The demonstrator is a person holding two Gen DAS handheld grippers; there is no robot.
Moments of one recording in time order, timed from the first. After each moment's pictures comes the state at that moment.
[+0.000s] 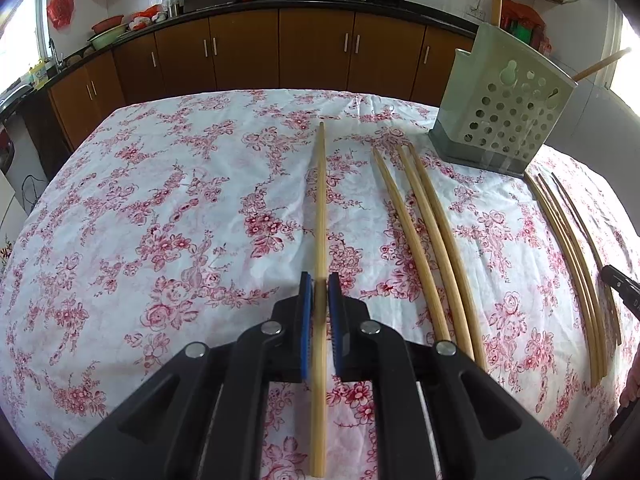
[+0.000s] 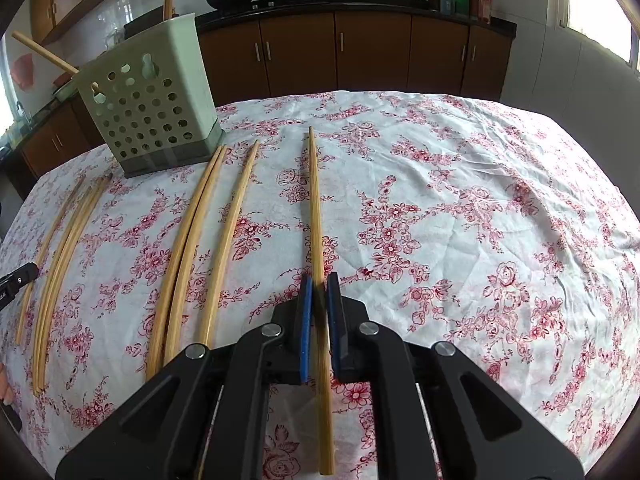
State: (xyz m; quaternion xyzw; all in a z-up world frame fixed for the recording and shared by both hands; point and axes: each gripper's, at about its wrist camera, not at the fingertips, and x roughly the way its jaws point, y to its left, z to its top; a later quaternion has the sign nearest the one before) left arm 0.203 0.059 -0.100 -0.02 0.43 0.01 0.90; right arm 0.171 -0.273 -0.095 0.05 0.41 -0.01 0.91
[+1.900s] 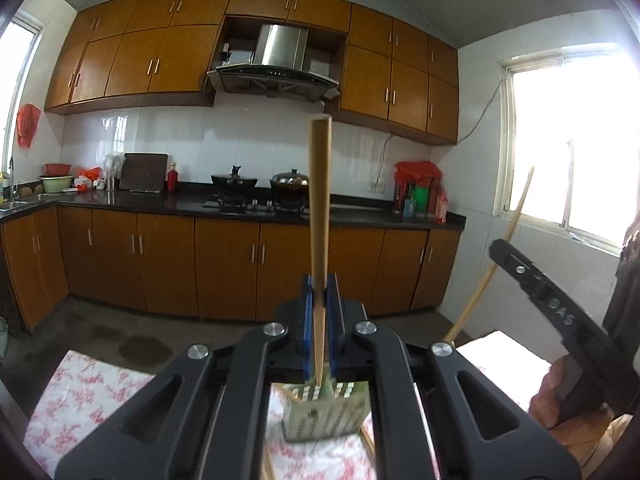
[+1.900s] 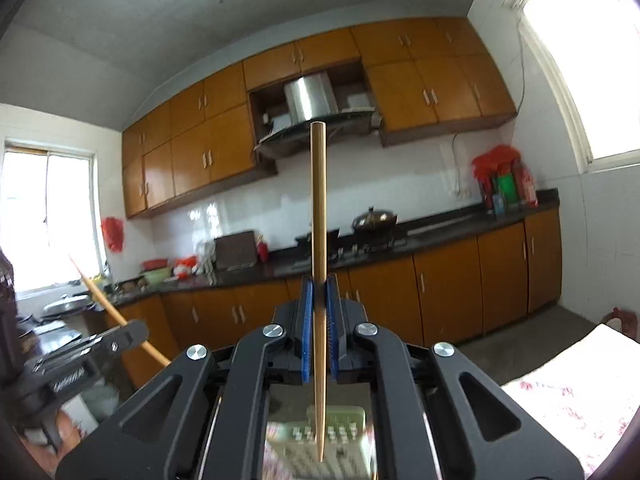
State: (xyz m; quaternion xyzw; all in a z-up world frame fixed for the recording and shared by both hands) left arm 0.215 -0.030 0.175 -0.04 0.10 -0.13 0.99; right arm 0.182 -0.224 0.158 0.13 -0.01 0.09 0.99
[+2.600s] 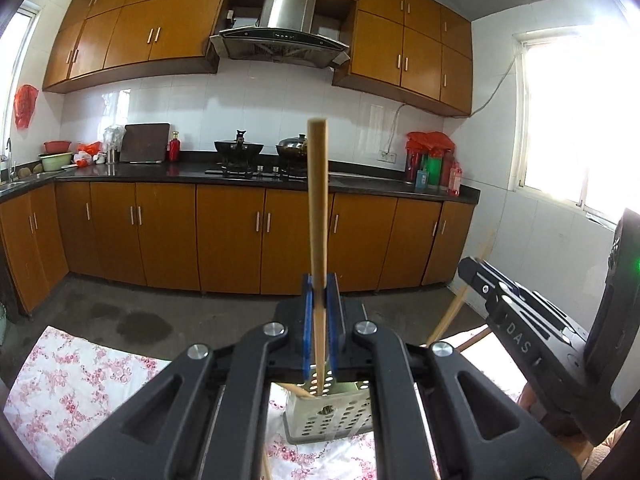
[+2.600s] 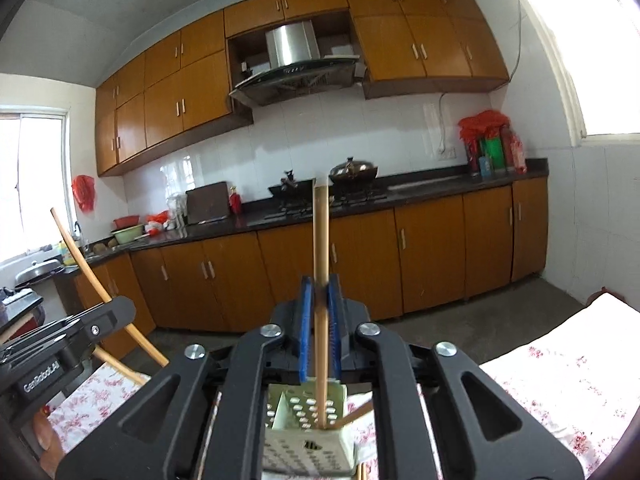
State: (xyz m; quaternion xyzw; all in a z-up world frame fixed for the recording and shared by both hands) left arm 0.285 -0.038 0.099 -0.04 0.15 -0.12 0.98; right arm 0.232 -0.213 0.094 0.10 0.10 0.07 0.99
